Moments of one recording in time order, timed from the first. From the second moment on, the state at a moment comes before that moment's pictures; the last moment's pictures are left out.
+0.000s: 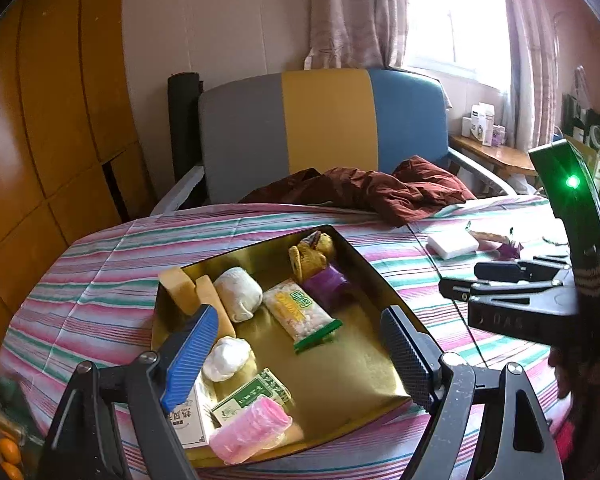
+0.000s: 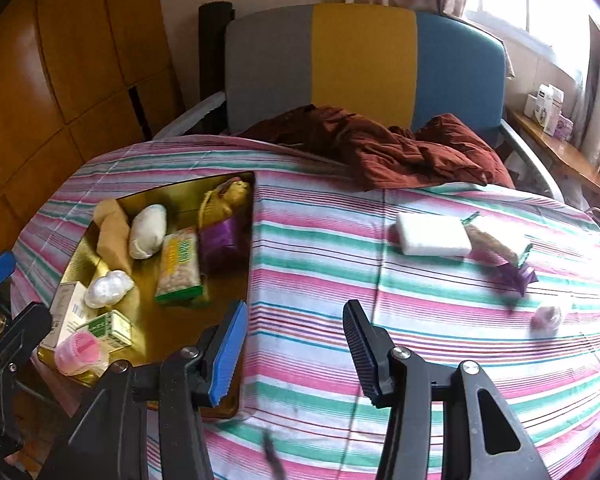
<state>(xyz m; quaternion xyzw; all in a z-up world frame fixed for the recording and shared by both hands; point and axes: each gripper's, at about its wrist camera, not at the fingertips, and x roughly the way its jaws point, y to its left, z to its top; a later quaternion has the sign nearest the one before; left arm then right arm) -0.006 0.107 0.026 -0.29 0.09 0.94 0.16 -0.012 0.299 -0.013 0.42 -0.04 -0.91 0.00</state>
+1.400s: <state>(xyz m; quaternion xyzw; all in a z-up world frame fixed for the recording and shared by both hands) -0.042 0.261 0.009 -0.32 0.19 0.89 0.28 0.000 0.592 -0.053 0.40 -0.31 -0.83 -0.22</state>
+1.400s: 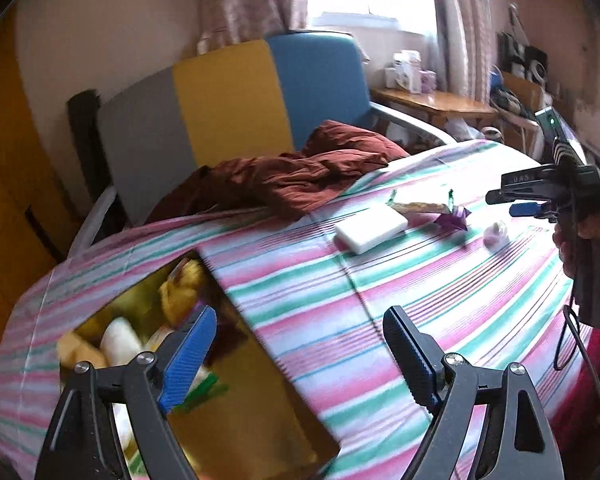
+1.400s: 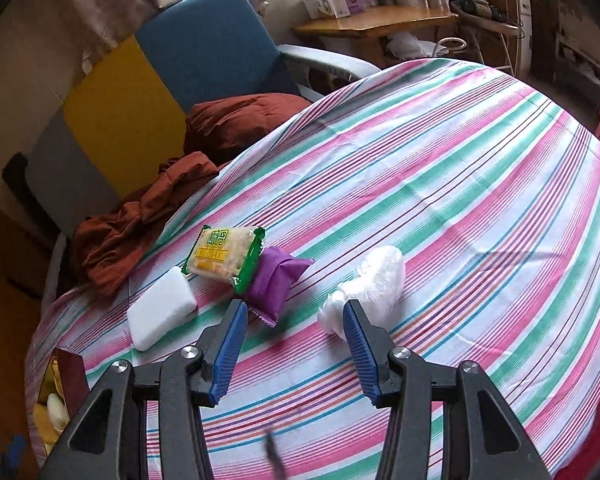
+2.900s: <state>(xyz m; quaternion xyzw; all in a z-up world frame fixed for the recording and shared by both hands) -0.182 0.470 -0.097 -0.39 0.38 0.72 0.44 -0.008 0.597 -0.061 0.41 -0.33 -0.82 -0.19</state>
